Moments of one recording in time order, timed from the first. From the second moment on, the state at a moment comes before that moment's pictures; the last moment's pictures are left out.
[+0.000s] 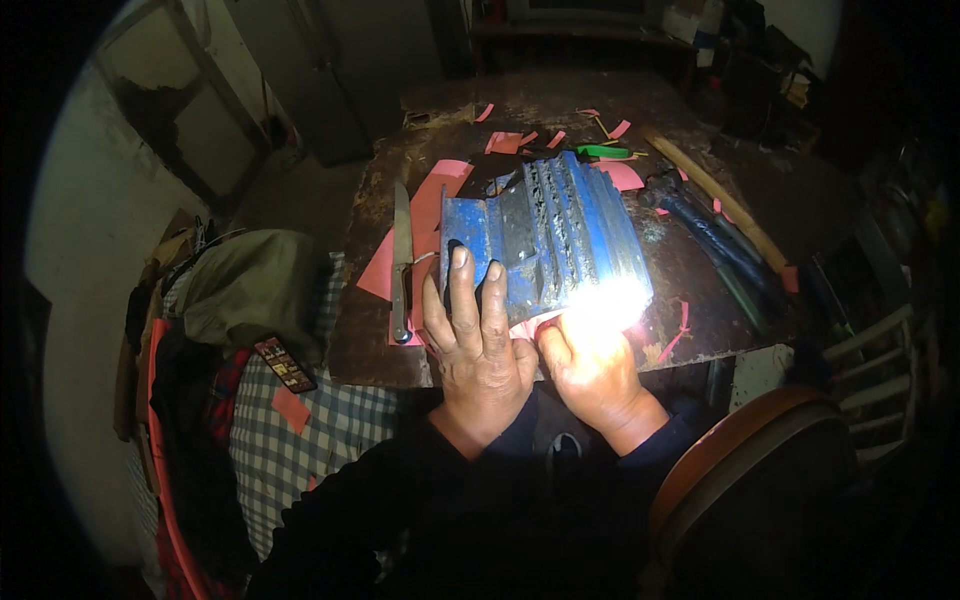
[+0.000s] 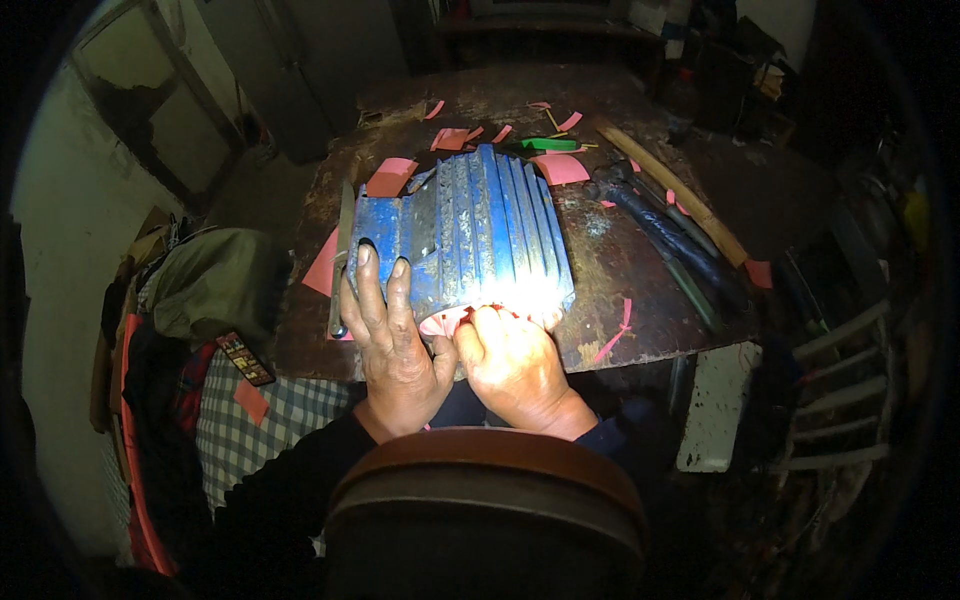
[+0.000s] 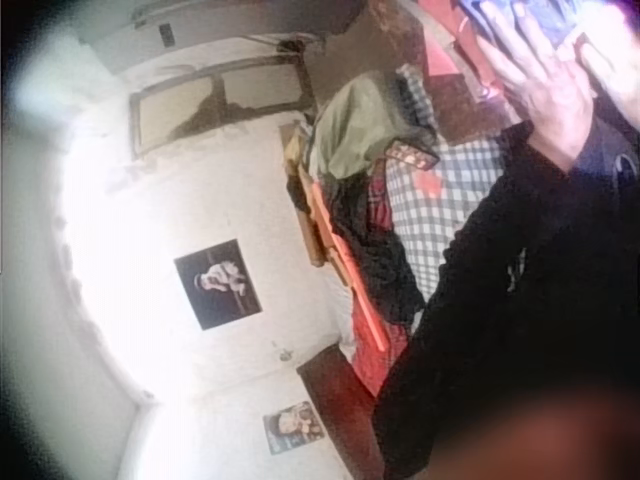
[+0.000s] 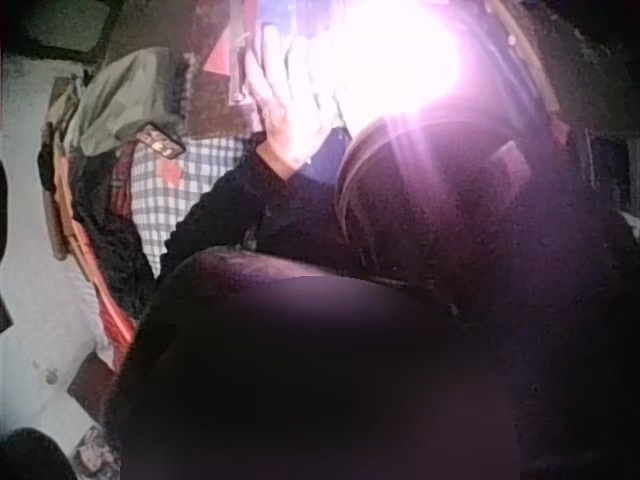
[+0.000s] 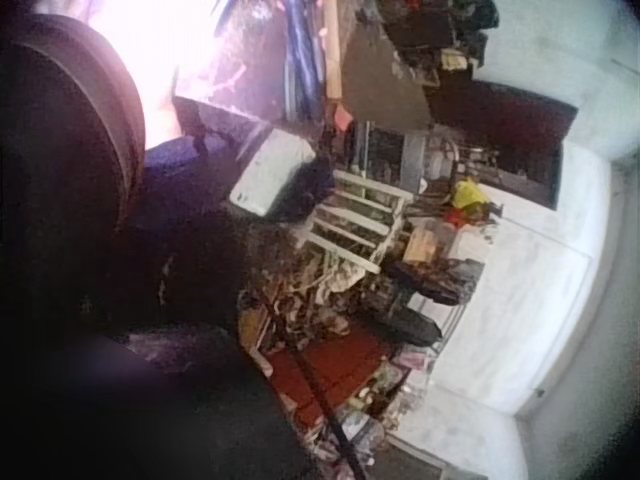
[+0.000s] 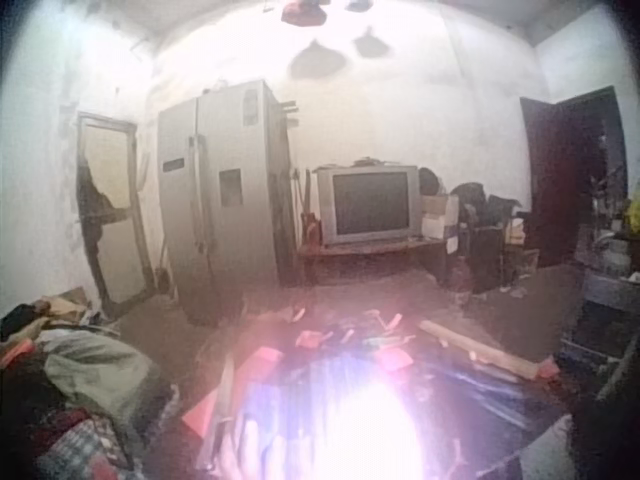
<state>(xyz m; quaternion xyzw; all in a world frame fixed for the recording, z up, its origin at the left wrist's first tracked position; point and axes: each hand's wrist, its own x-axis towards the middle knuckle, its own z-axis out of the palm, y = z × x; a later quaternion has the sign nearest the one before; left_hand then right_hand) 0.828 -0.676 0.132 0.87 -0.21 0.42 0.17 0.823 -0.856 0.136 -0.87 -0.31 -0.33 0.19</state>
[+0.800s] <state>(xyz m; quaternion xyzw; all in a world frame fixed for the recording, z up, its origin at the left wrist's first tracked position) 0.824 -0.653 0.139 0.85 -0.28 0.35 0.27 0.799 -0.882 0.164 -0.87 -0.31 -0.33 0.22</state>
